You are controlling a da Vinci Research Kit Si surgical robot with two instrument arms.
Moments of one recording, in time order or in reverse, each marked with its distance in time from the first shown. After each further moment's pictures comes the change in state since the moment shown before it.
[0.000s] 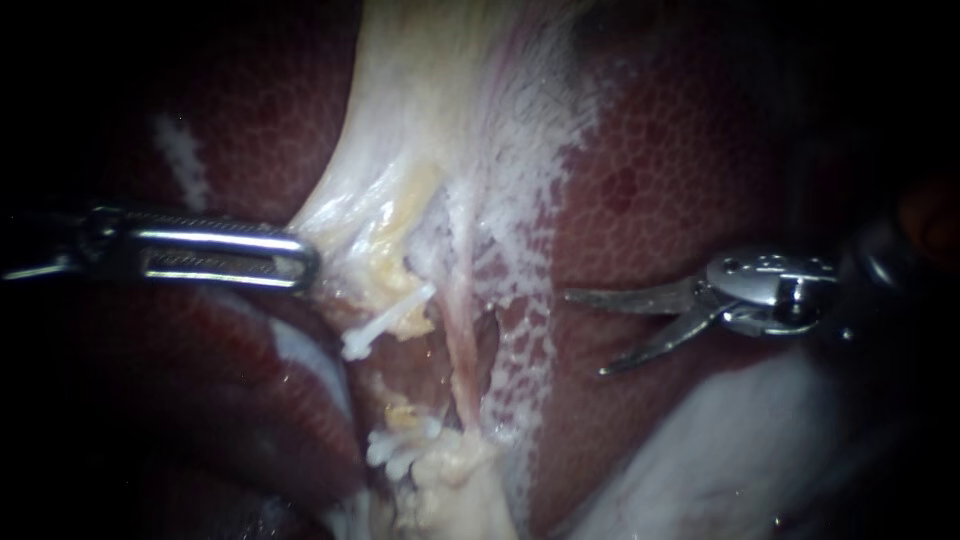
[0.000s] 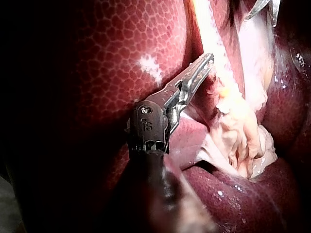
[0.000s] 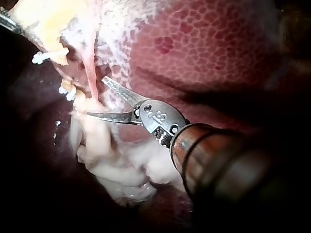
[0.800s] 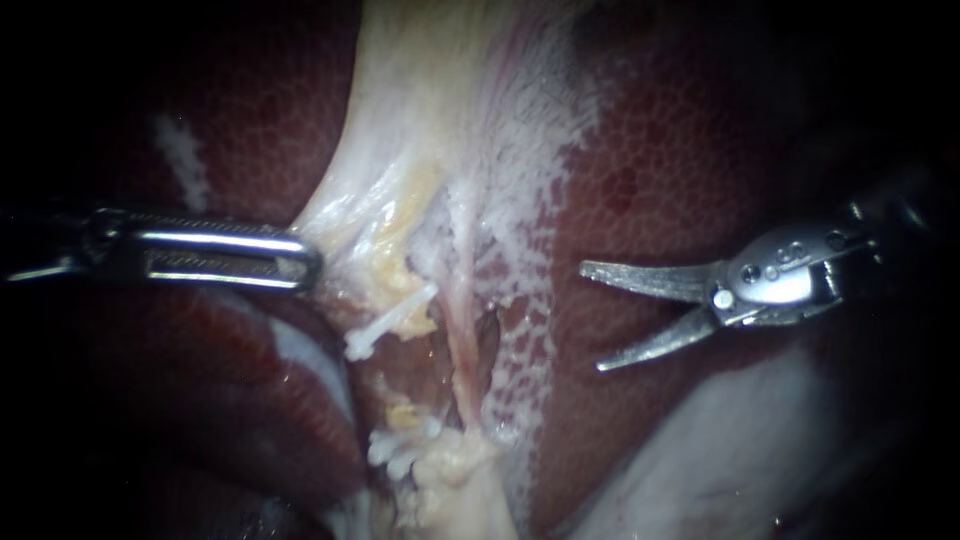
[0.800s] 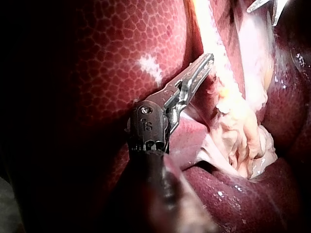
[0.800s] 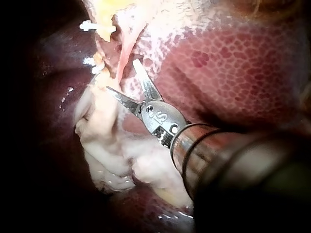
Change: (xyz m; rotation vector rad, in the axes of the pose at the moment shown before) right arm 0.003 -0.002 -0.001 -0.172 -0.063 -0.198; left arm 0.000 0.000 0.000 -0.001 -0.003 0.001
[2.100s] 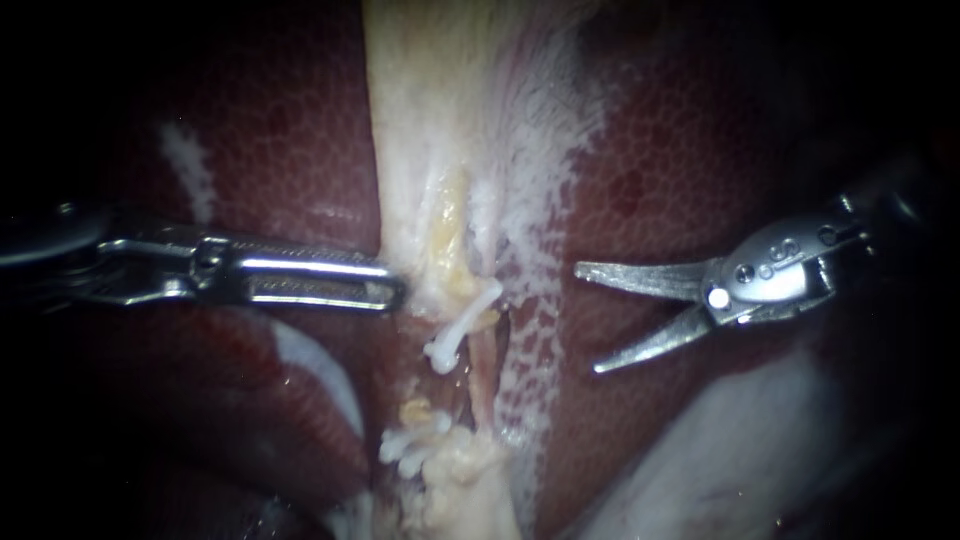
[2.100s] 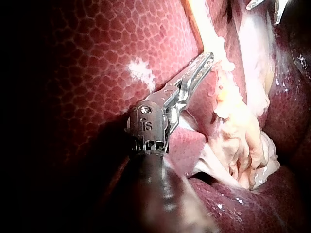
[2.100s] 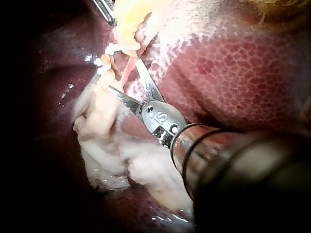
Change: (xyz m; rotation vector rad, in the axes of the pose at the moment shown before) right arm 0.000 0.000 0.000 0.007 0.001 -0.039; left arm 0.005 0.003 0.007 0.021 0.030 0.015
